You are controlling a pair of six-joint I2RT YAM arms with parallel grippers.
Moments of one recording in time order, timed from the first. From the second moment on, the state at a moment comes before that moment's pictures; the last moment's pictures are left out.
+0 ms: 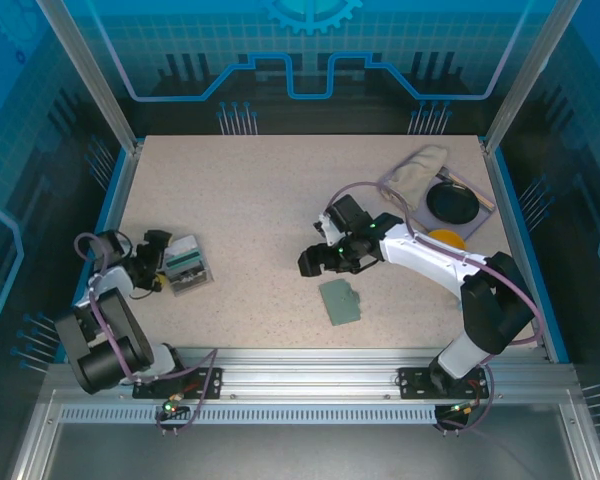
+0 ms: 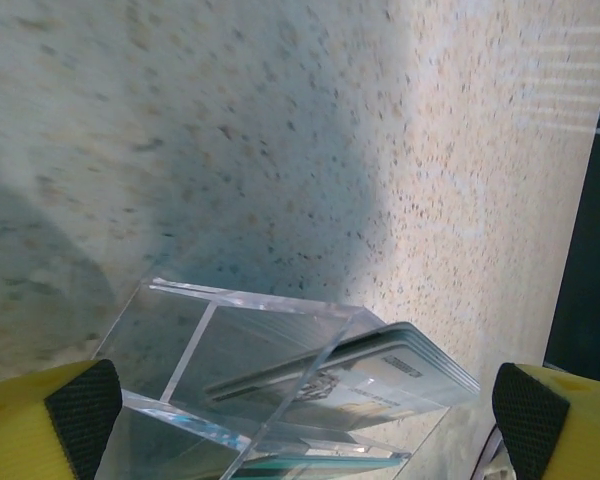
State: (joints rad) left arm 0.55 1.36 0.58 -0.20 0.55 -0.88; right arm 0.66 1.60 1.12 -0.66 -0.37 0.45
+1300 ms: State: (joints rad) left arm -0.39 1.83 1.01 -0.02 0.36 -1.23; right arm 0.52 1.70 0.99 -0.40 -0.64 0.56
